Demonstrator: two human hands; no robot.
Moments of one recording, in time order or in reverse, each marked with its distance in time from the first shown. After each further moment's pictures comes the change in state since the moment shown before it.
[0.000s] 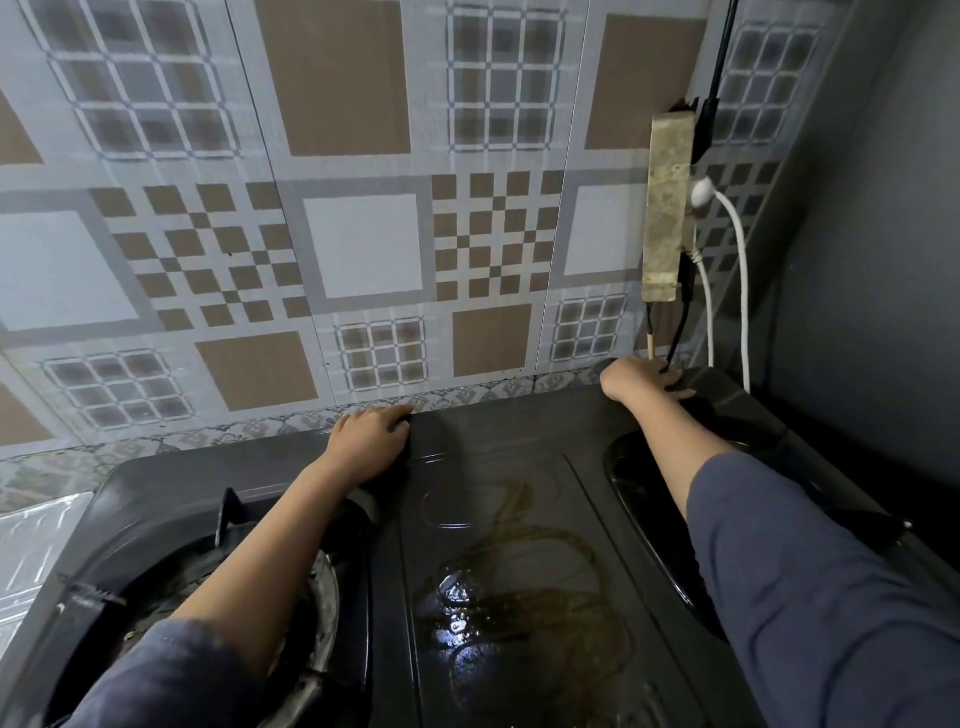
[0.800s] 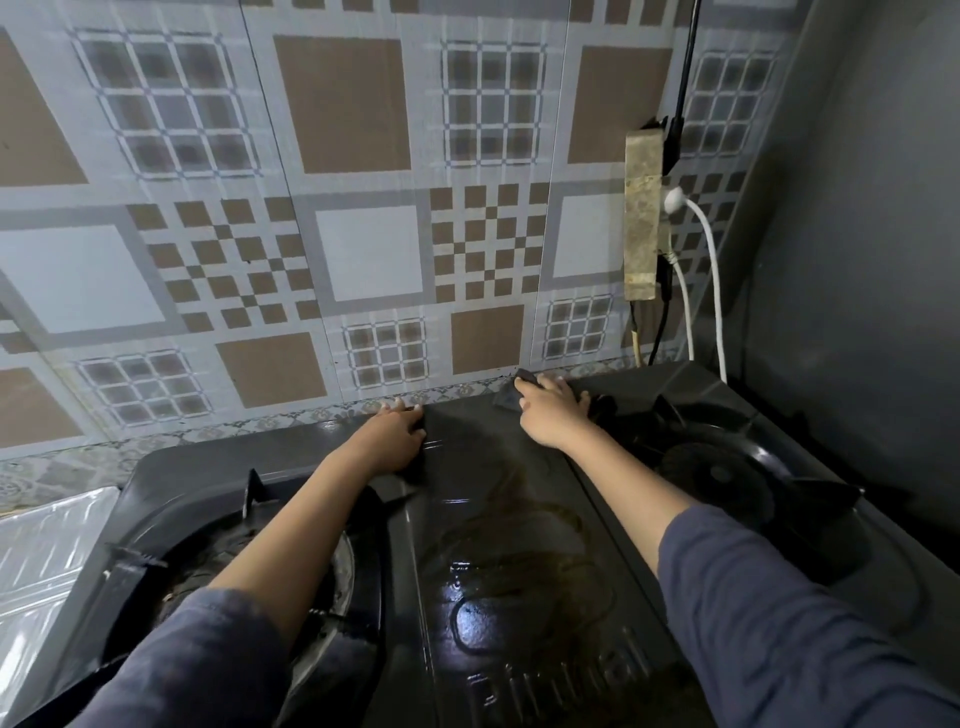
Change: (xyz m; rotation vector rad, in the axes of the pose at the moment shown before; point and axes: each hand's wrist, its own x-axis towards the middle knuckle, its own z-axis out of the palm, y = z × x) left_hand -0.033 0.027 -0.012 0.067 -0.146 0.043; right_hand -0.081 -0.013 0.046 0.050 -0.006 -0.588
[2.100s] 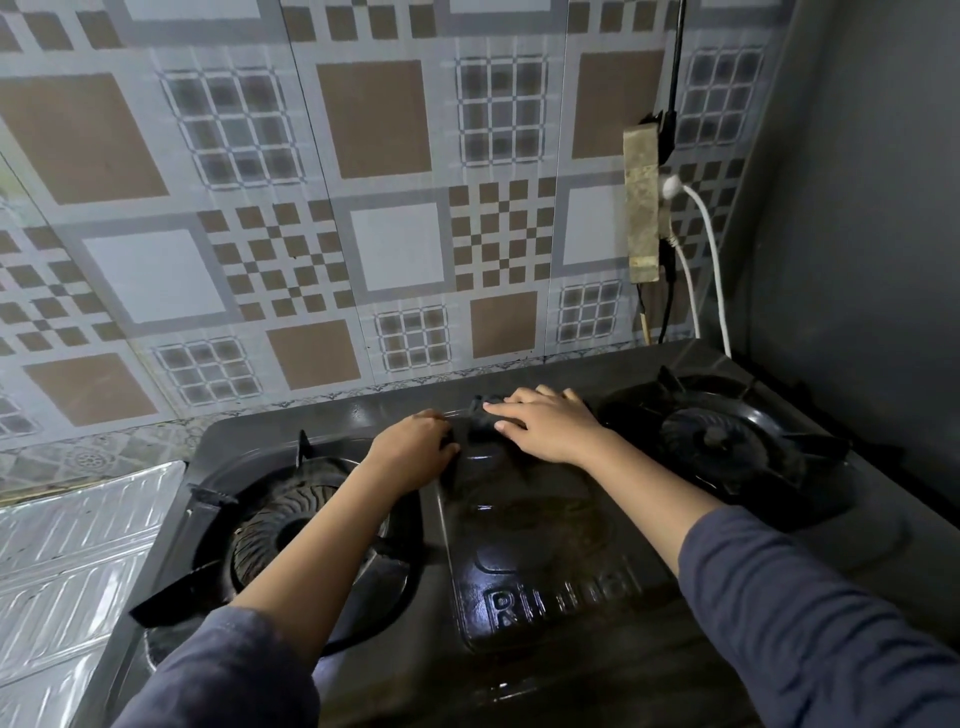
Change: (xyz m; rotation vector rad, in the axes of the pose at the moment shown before) left_hand -0.069 0.013 0.017 0.156 0.134 0.113; right_hand -0.073 -0.007 0.015 -0.208 0.027 -0.390
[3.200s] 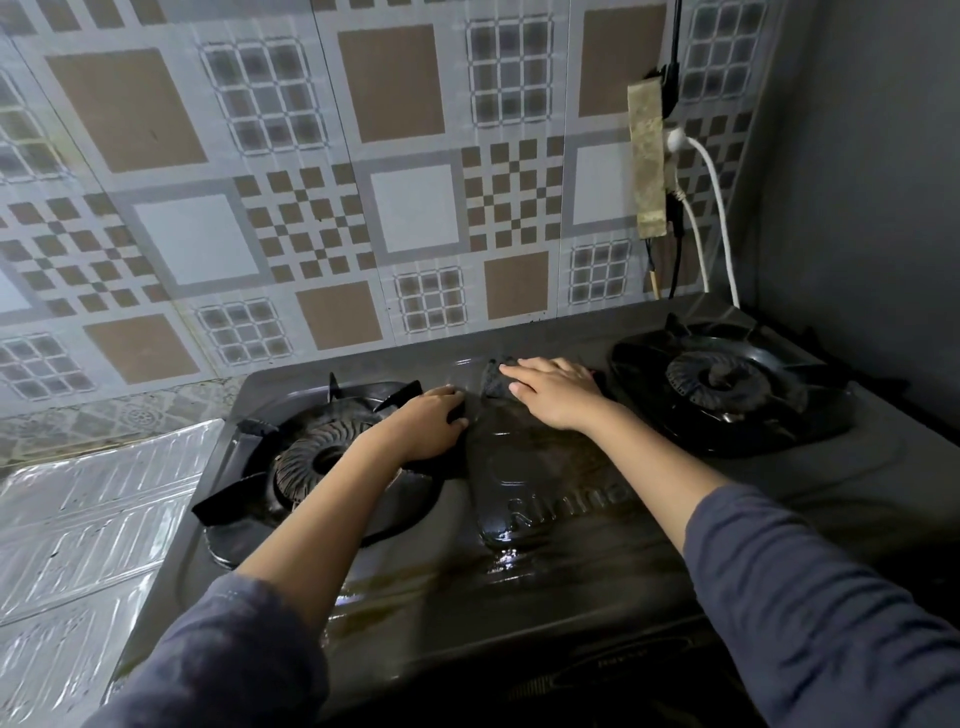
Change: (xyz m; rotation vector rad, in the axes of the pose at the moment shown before) left_hand -0.059 0.008 0.008 -0.057 -0.100 -0.004; right_hand -0.039 -0.022 0.023 0.112 0.052 0.081
